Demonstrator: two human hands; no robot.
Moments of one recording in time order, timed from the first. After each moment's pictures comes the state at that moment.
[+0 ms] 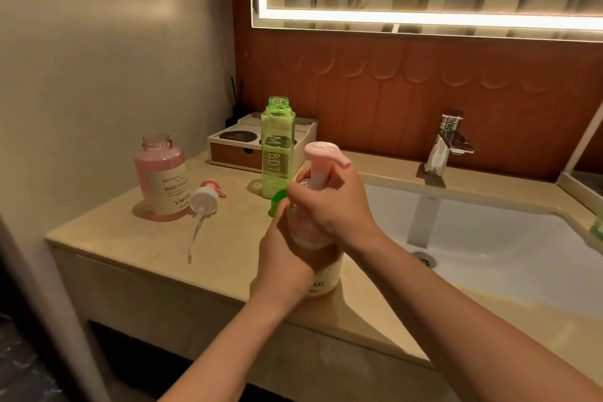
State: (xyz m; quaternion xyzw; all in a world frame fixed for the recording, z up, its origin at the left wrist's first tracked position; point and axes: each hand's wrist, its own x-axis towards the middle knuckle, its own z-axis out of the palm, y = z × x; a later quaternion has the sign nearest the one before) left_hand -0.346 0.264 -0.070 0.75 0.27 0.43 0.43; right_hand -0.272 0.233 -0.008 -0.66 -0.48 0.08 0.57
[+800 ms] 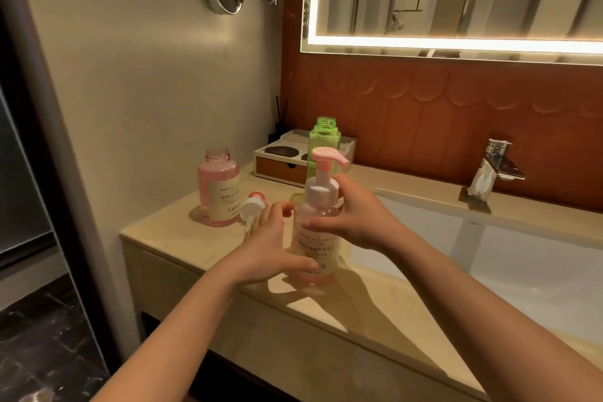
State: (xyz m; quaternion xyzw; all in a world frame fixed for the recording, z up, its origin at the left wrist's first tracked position) left_hand -0.415 0.340 -0.056 0.87 0.31 0.22 0.33; right_hand -0.276 0.255 0.000 -0.69 -0.60 0.14 0.38
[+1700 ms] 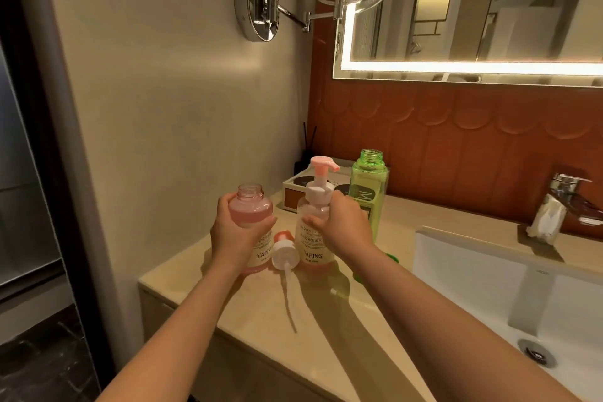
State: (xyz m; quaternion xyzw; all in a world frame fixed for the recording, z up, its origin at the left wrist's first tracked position) left_hand -0.430 0.477 -0.059 0.61 0.41 0.56 0.39; right_hand -0.290 0.399 -0.016 -0.78 -0.50 0.01 0.37
